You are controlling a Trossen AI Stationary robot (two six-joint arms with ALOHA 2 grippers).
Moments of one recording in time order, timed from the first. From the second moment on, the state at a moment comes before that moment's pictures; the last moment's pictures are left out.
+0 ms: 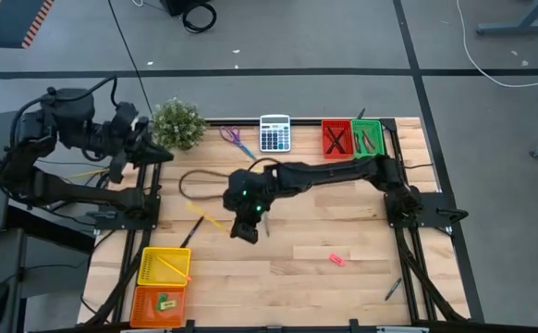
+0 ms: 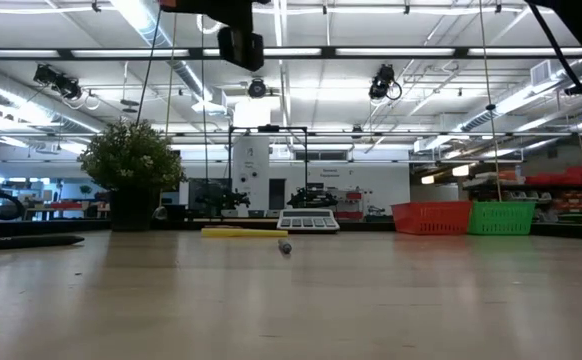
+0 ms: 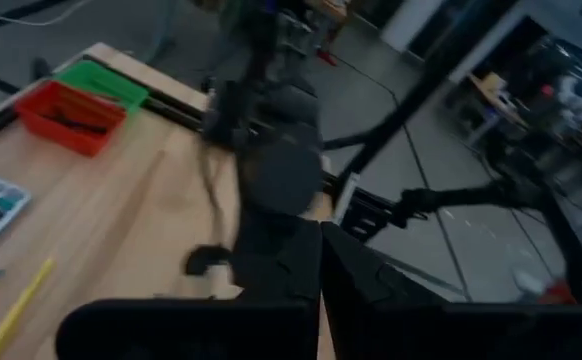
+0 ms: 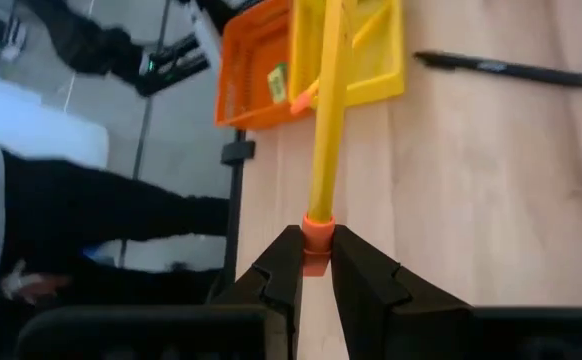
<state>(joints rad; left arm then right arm) 0.22 0.94 1.68 -1.04 0.33 -0.43 0.08 2.15 2.06 -0.67 -0.48 0.45</state>
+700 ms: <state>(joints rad) 0.15 0.97 1.84 -1.28 0.07 -0.15 0.01 2.01 2.06 -0.70 -0.44 0.49</state>
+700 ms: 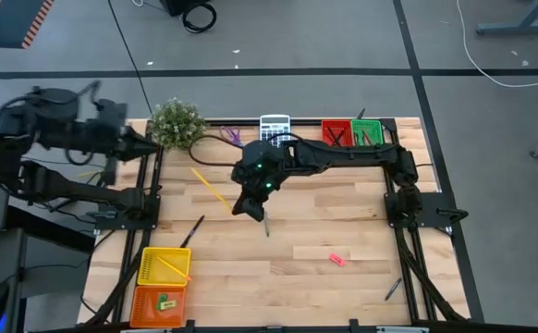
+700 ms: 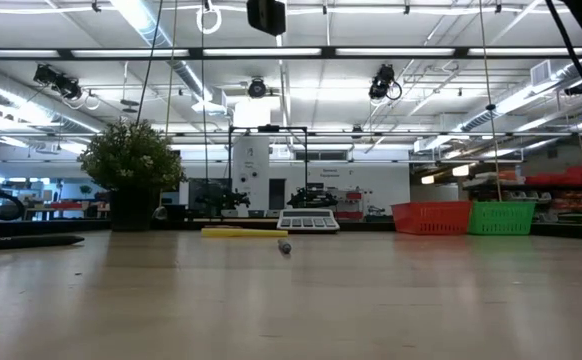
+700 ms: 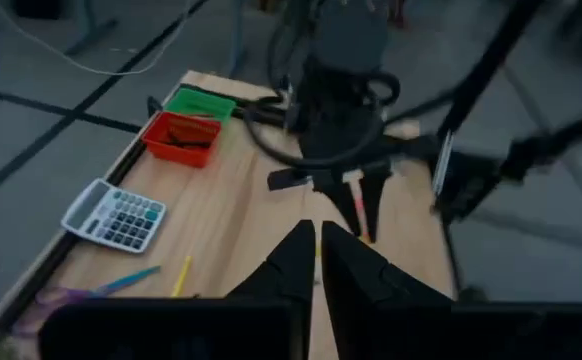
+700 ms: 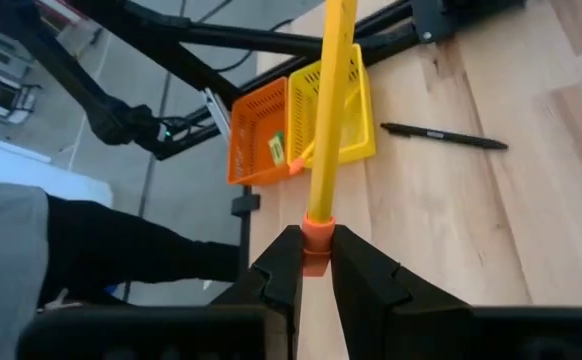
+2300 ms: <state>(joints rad) -0.19 1.39 1.84 -1.40 -0.31 0.61 -0.09 2.01 2.06 -0.54 -0.67 0.96</state>
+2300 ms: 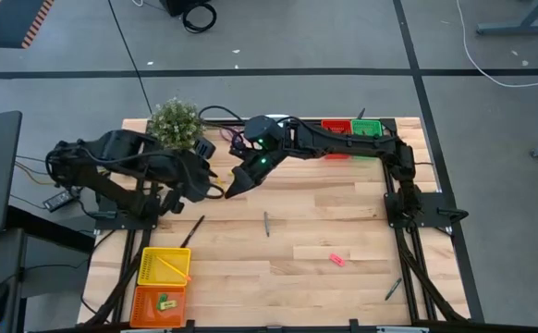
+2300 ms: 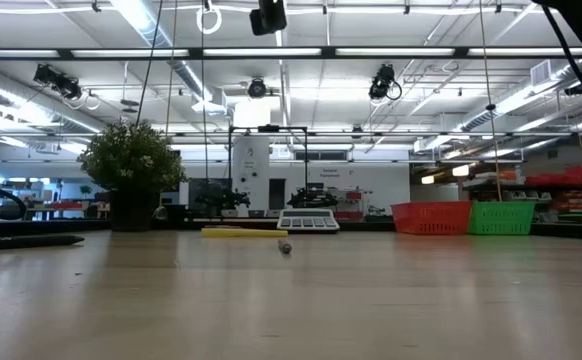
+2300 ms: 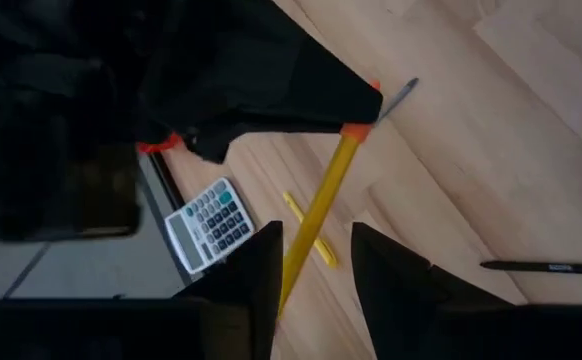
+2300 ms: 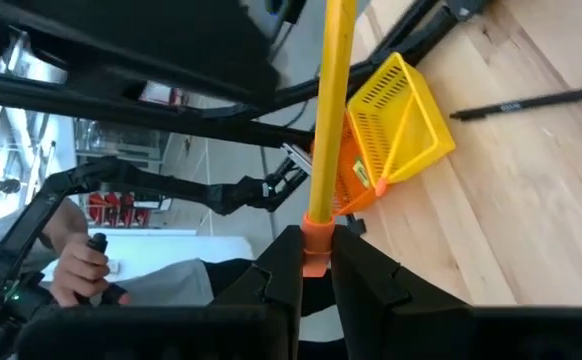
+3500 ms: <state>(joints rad) -0.20 1.43 1.84 -1.50 -0.34 0.53 -0.06 2.01 2.06 -0.50 -0.68 0.90</state>
